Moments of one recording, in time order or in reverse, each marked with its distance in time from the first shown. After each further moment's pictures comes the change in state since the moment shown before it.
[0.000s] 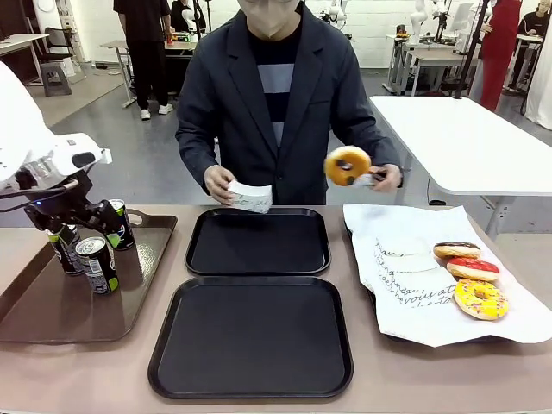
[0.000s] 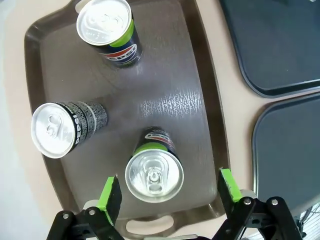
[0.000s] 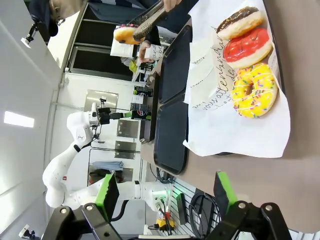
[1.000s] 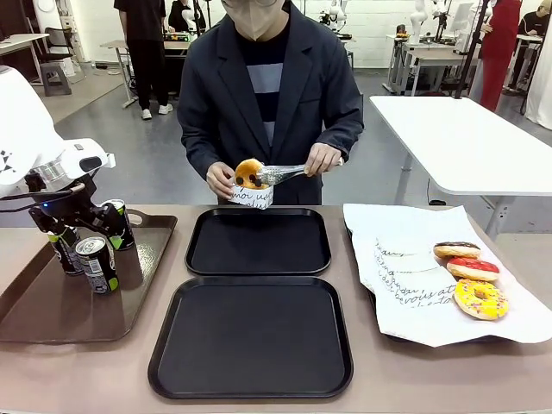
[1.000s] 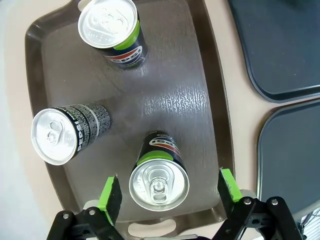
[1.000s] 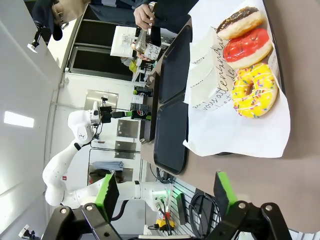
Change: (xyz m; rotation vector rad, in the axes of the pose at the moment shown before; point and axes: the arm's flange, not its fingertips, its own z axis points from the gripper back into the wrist) left arm 0.005 0.001 -0.005 0.014 0.008 0.008; right arm 0.000 0.000 0.000 0.000 0.000 0.000
